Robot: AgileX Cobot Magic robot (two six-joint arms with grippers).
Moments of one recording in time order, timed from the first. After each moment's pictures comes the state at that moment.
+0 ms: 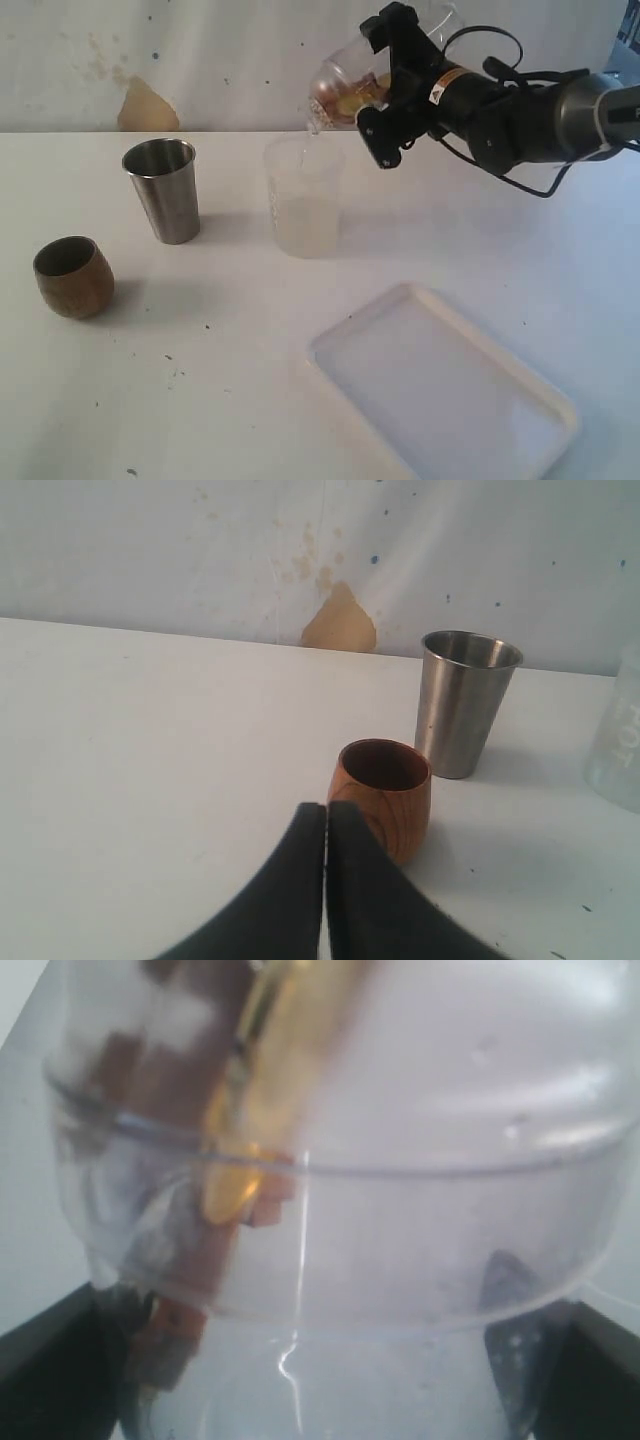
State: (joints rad) left arm -0.01 0.00 0.00 -0.04 0.24 -0.07; right arm 0.18 2.04 -1.38 -0.19 -0.51 -1.84
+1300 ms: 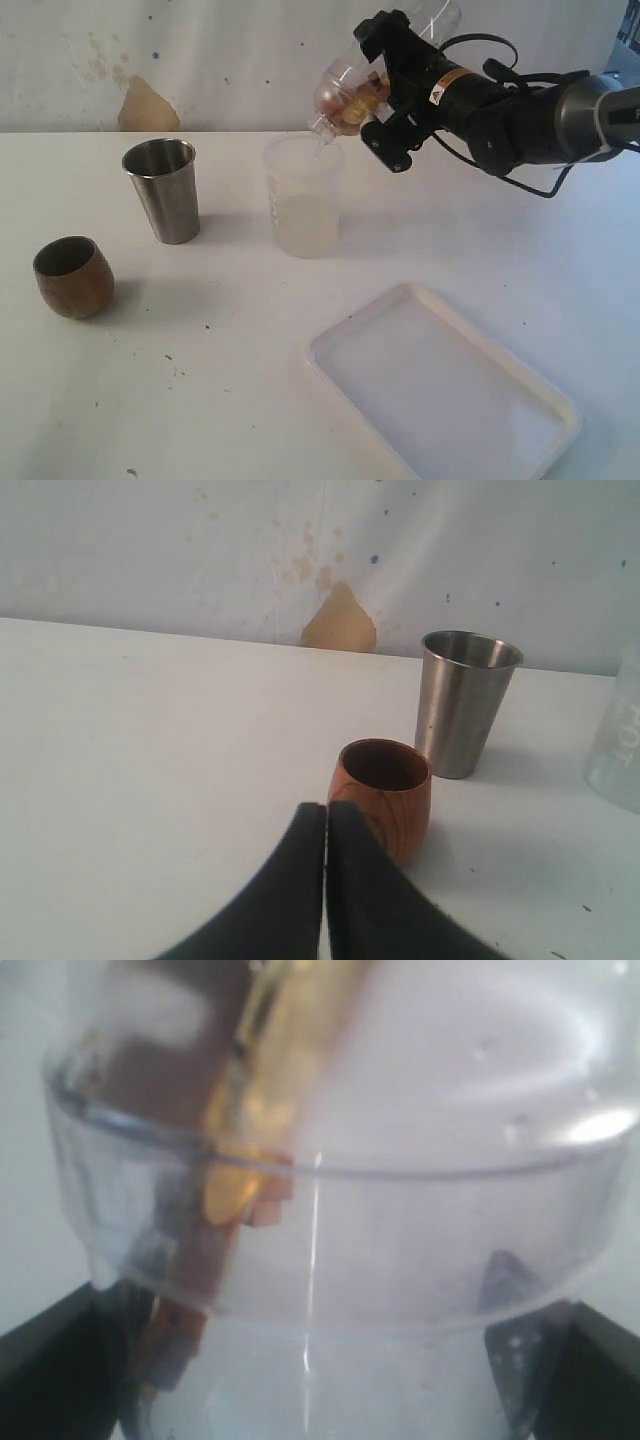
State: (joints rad) left arm -0.01 0.00 0.00 -0.04 0.24 -0.07; right arm 0.18 2.04 -1.37 -0.19 -0.53 -2.04
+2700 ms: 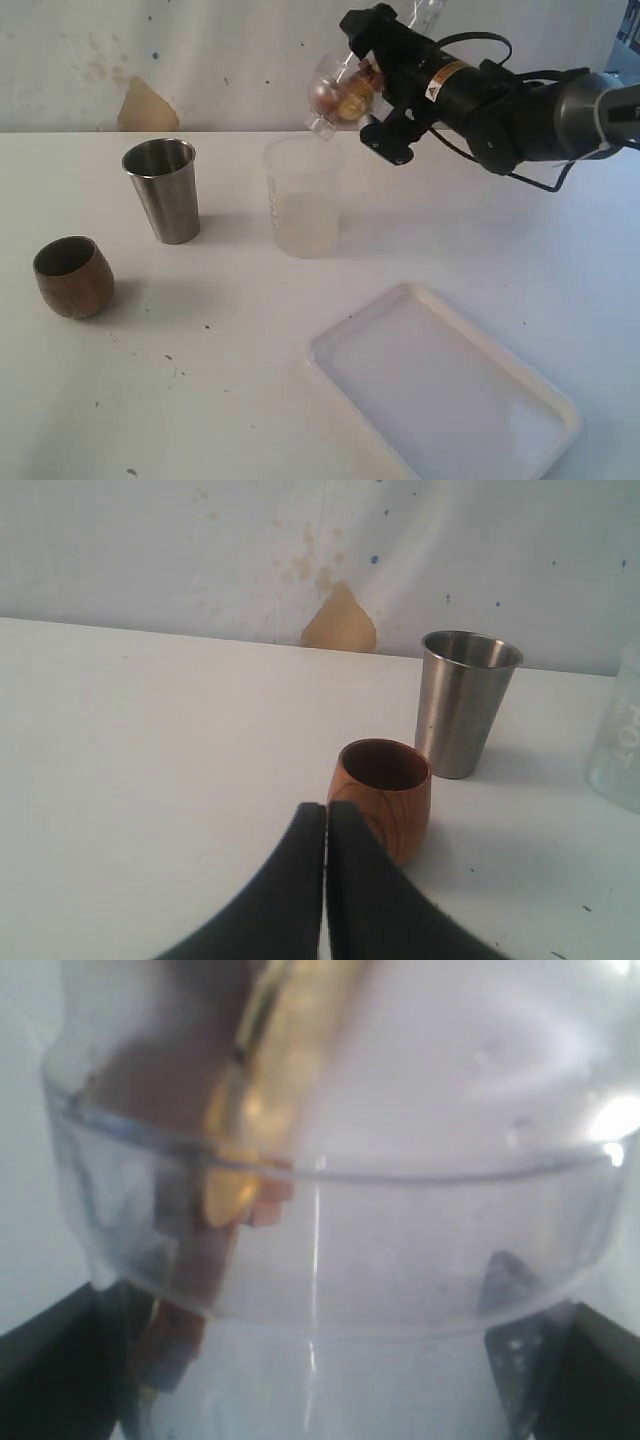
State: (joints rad) left arm -0.01 0.00 0.00 -0.04 0.24 -0.07; right arm 0.18 2.04 -1.39 -0.29 -0.60 -2.12
